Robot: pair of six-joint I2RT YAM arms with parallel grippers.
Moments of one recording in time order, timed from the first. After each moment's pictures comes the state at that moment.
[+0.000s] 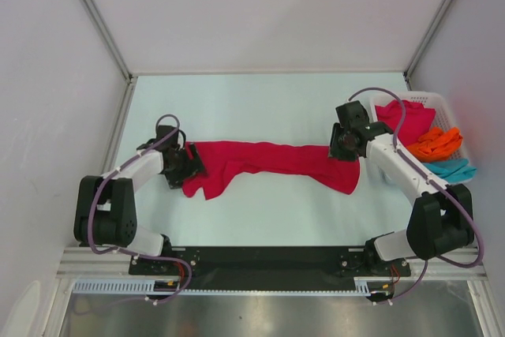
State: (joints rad) left arm -0.09 1.48 0.79 -0.53 0.15 -0.55; right arm 0.31 1.40 1.08 -0.72 0.11 0.48
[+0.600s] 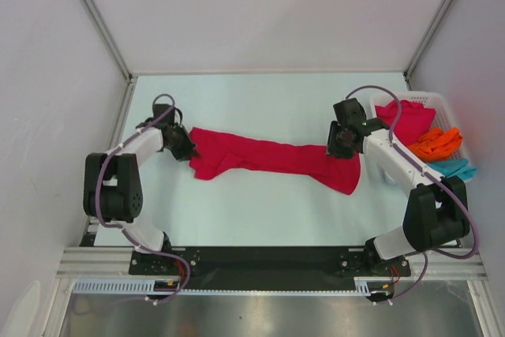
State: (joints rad) left arm -0.05 1.63 0.97 -0.50 0.24 -0.60; right arm 0.31 1.46 1.10 -0.70 0.09 0.48
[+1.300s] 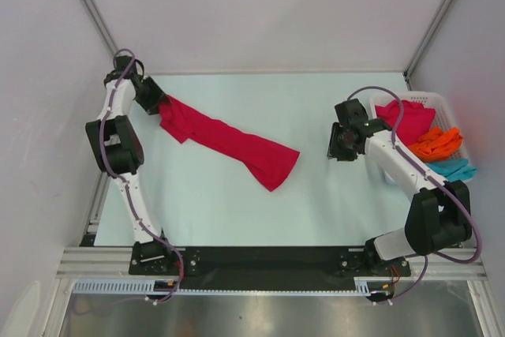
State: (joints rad) left arm 0.22 2.24 2.02 -0.81 0.27 -0.54; right arm 0.31 1.44 1.11 -0.75 0.09 0.48
